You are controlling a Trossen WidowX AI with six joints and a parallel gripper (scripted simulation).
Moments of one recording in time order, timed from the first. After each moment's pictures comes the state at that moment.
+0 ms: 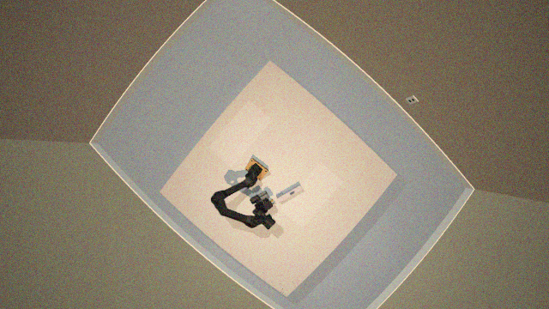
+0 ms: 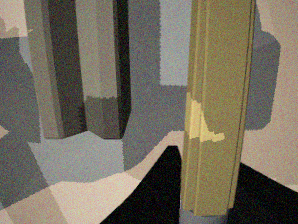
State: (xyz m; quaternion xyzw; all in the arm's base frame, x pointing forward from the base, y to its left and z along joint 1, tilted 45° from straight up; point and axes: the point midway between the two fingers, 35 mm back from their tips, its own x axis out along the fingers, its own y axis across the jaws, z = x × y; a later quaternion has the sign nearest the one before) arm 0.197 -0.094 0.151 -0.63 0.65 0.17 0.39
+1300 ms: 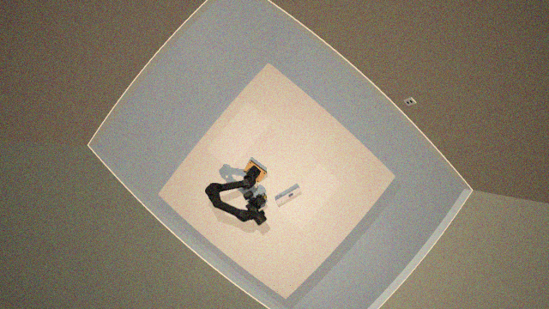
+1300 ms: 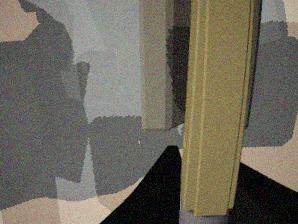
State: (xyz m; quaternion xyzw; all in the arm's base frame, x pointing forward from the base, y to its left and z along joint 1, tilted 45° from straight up) arm 0.148 -0.111 0.132 -0.63 0.65 0.16 0.38
